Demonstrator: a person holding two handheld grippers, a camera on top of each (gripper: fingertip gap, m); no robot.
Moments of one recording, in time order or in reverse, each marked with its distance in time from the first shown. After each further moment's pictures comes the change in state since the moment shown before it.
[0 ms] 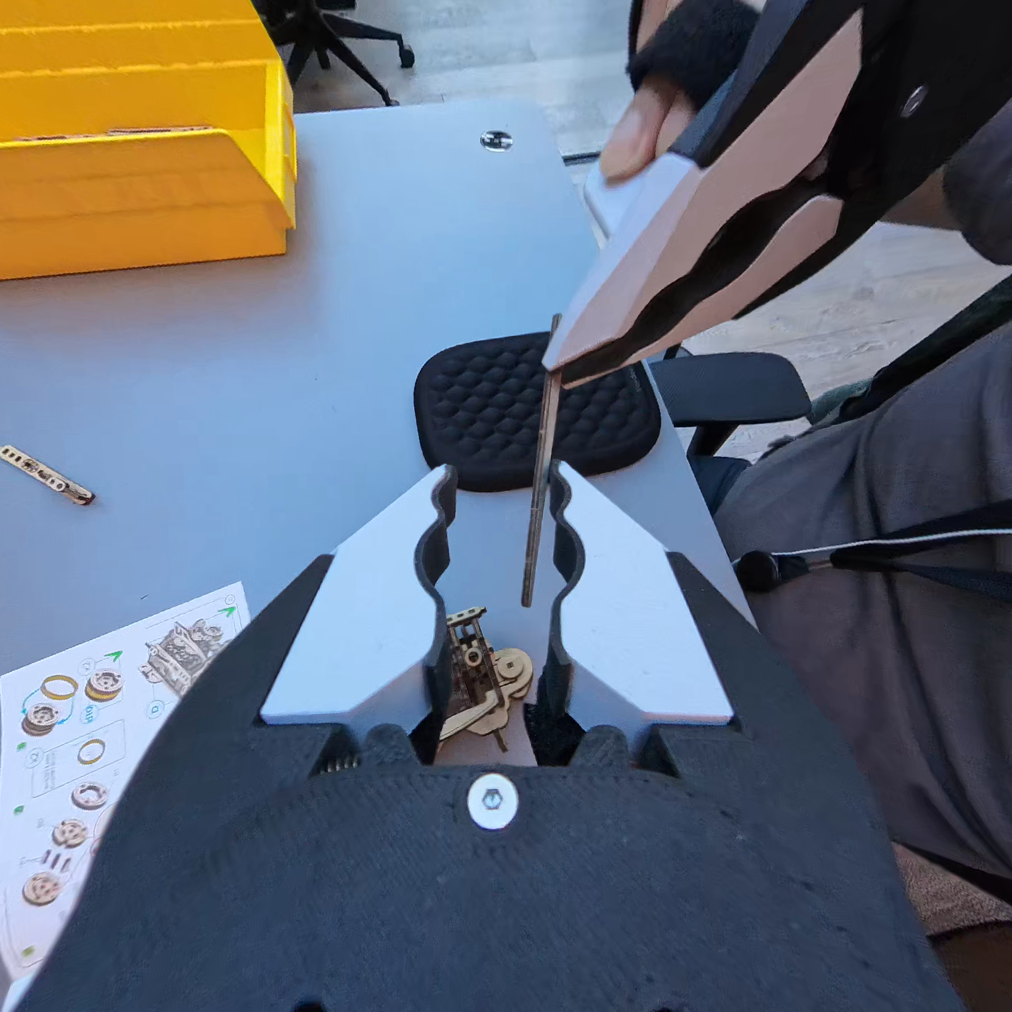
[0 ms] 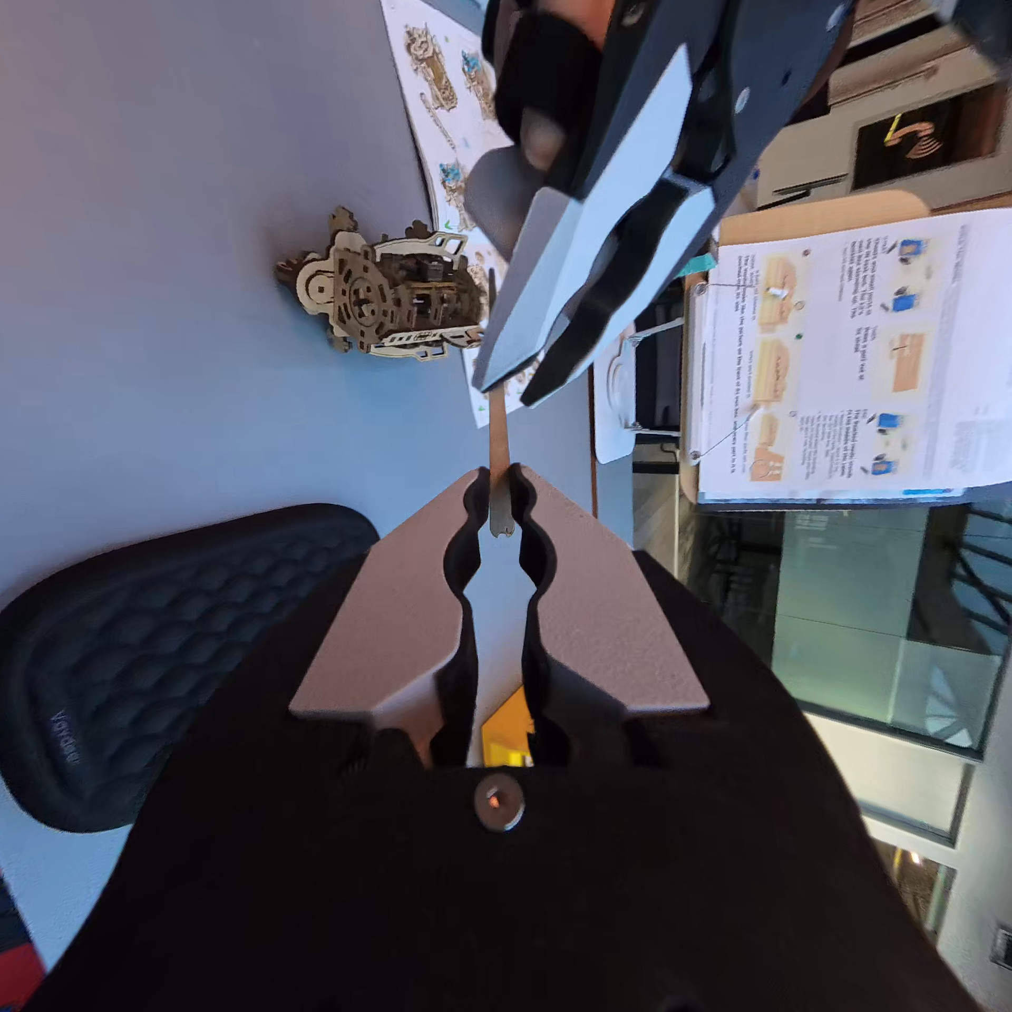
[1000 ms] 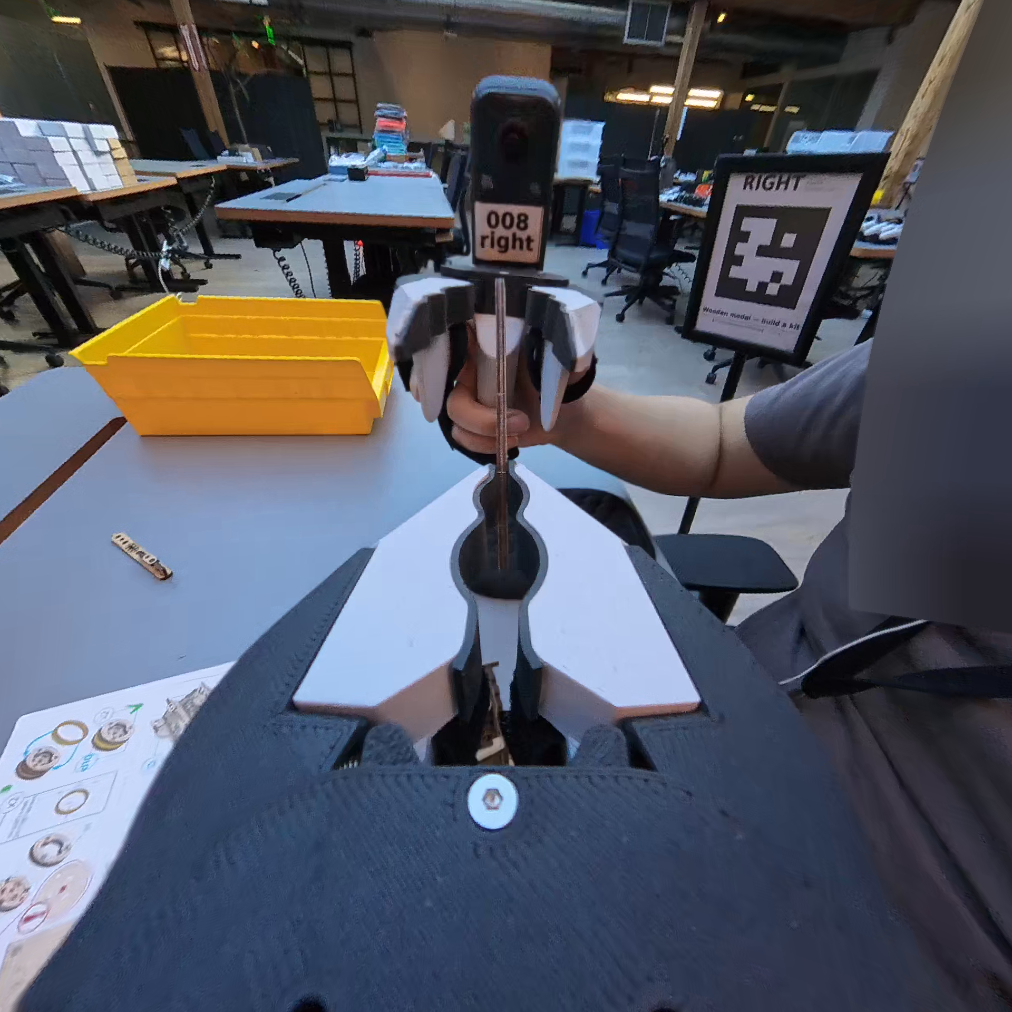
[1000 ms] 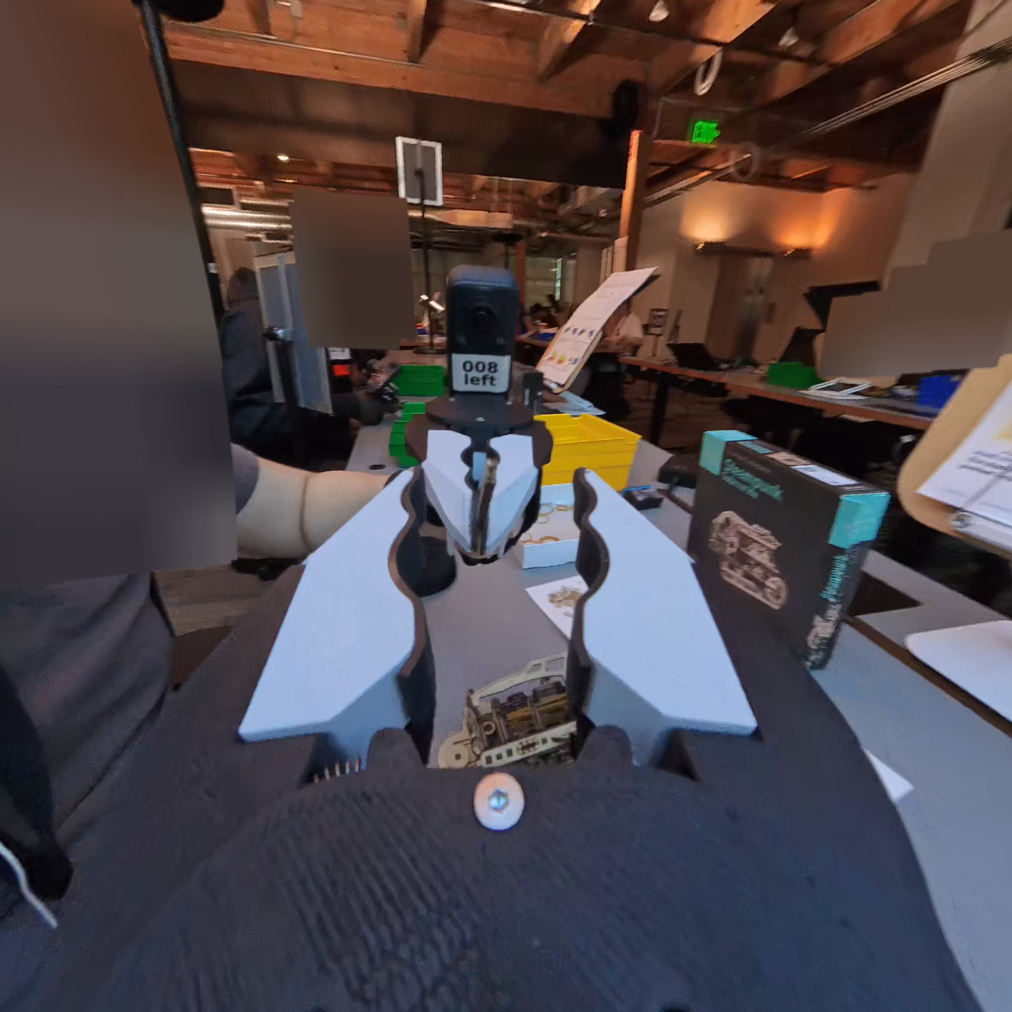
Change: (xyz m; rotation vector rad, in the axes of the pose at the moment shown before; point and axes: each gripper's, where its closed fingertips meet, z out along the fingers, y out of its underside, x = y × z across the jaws) left arm -0.010 -0.019 -0.061 0.496 -0.074 -0.046; right arm 0.086 -0.054 0.013 1.139 -0.402 0.931
